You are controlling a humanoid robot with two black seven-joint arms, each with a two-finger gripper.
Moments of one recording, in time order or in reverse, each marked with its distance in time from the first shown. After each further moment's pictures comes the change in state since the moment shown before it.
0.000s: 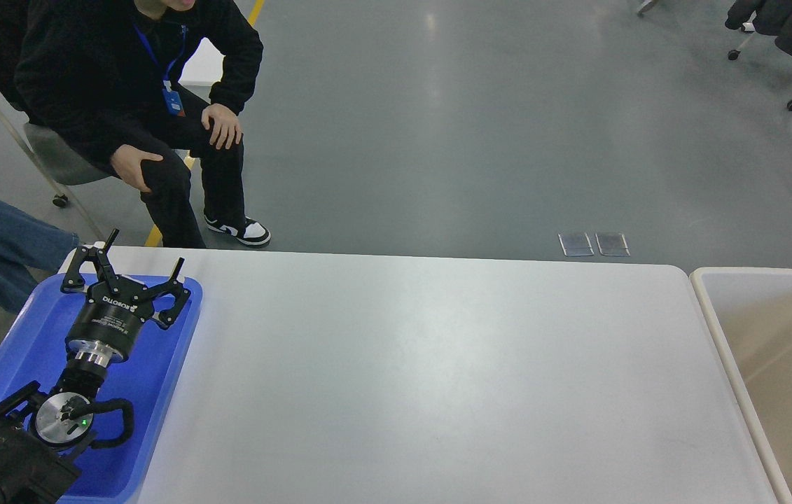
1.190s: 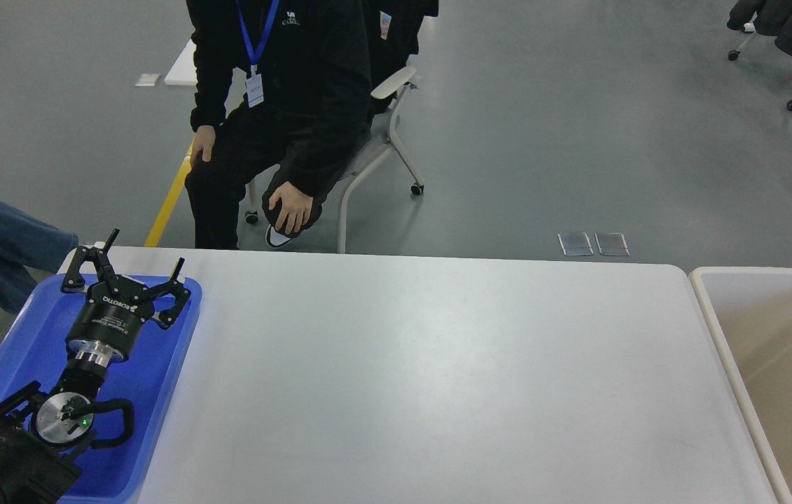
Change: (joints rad) left arm -0.001 0.000 0.000 -0.001 0.000 0.000 0.000; right arm -0.003 0.006 0.044 -0.026 0.020 -0.159 0.000
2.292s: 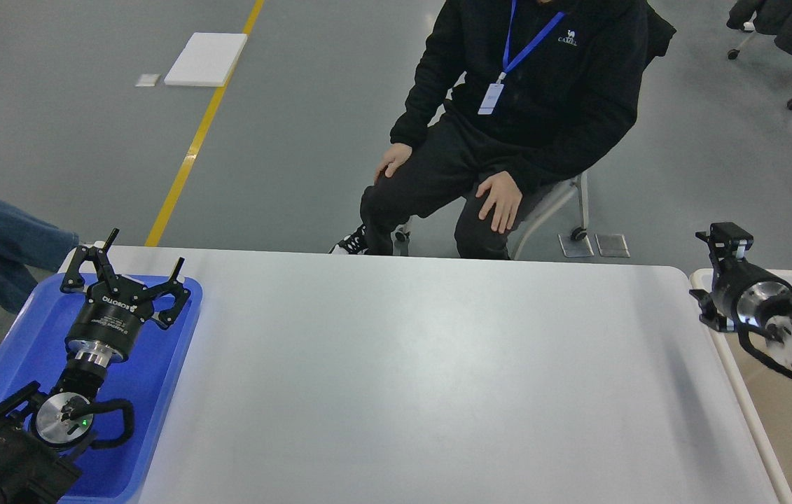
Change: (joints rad) left arm 0.001 0.000 0.000 0.000 0.000 0.000 0.000; right arm -0.136 -0.015 1.227 0.577 0.041 0.019 0.121
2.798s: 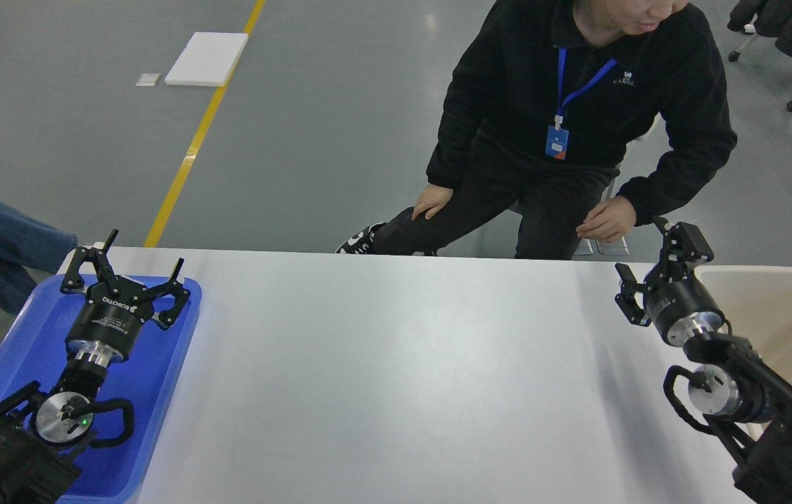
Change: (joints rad) left arm 0.000 0.000 0.000 0.000 0.000 0.000 0.000; right arm -0.183 0.208 0.151 0.075 0.160 0.103 0.471
